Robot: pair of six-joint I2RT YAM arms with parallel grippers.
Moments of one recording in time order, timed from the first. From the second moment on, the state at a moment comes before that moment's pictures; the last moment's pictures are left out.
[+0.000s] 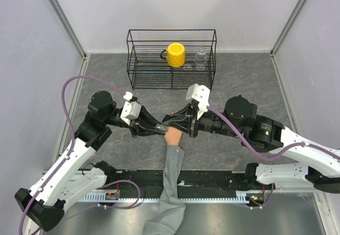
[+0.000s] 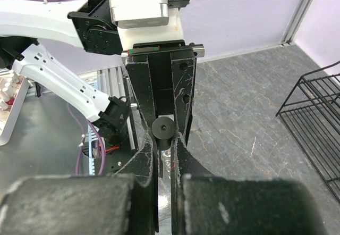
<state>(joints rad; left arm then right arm) -0.55 0.82 0.85 -0.07 1.21 0.09 1.23 1.05 1.31 -0.29 -0.07 0.03</state>
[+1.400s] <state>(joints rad) -0.55 0.77 0.76 0.14 0.54 0.01 0.68 1.06 1.01 -0.08 0.07 0.46</state>
